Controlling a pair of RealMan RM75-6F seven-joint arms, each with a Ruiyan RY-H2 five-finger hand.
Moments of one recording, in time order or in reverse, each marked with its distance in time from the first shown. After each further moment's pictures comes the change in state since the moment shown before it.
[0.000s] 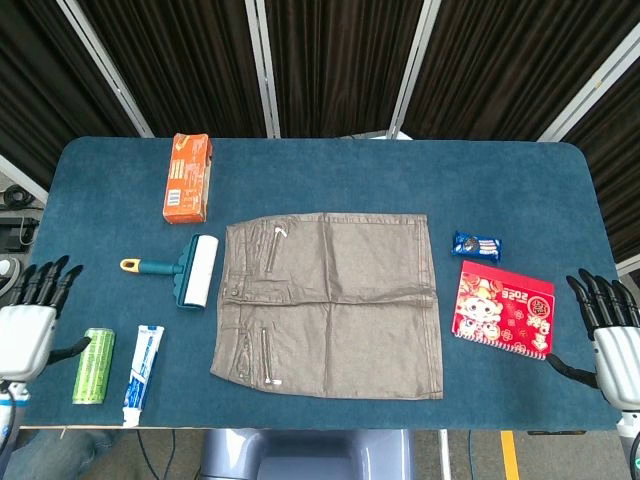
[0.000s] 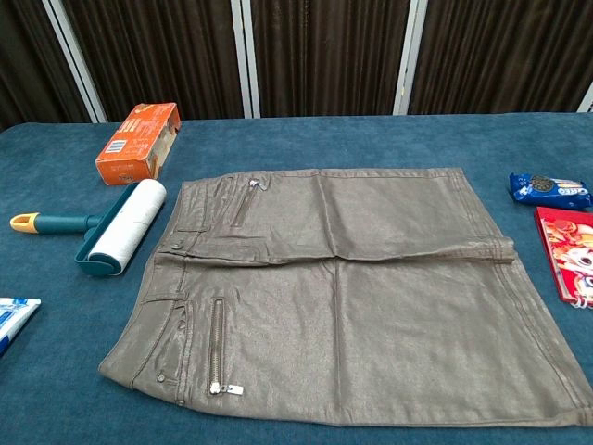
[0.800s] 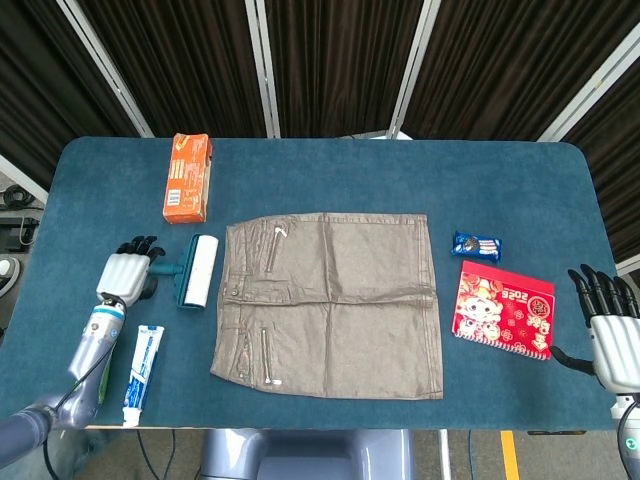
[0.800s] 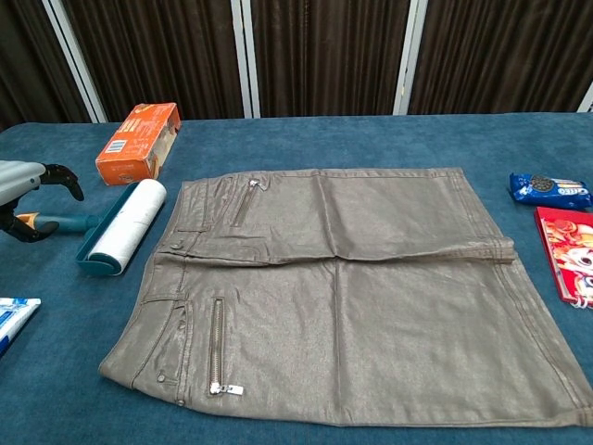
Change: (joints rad) left arm -0.366 -0.498 -0.113 0.703 -0.266 -0.474 -0.019; right arm 0.037 -0.021 0.025 0.004 0.135 -0.097 -0.088
